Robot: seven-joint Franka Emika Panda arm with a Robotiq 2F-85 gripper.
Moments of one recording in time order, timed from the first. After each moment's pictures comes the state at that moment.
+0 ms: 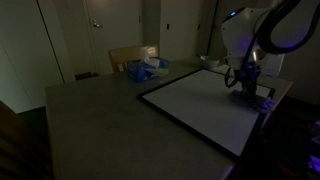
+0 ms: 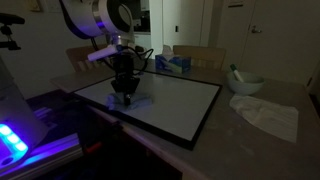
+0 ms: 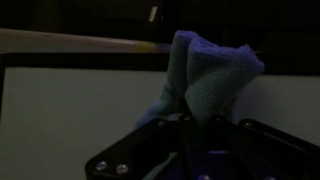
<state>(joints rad) 0.04 0.18 -0.08 -2.72 -0.58 2.49 0.34</state>
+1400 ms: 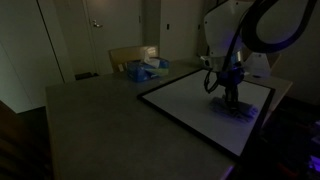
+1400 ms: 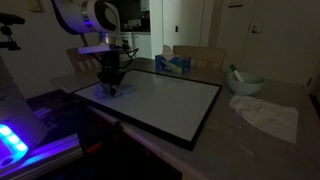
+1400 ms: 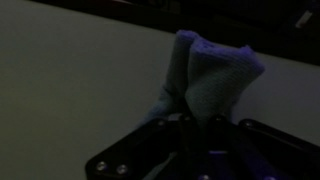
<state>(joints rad) 0.14 0.19 0.09 -2.66 -0.31 2.49 0.15</state>
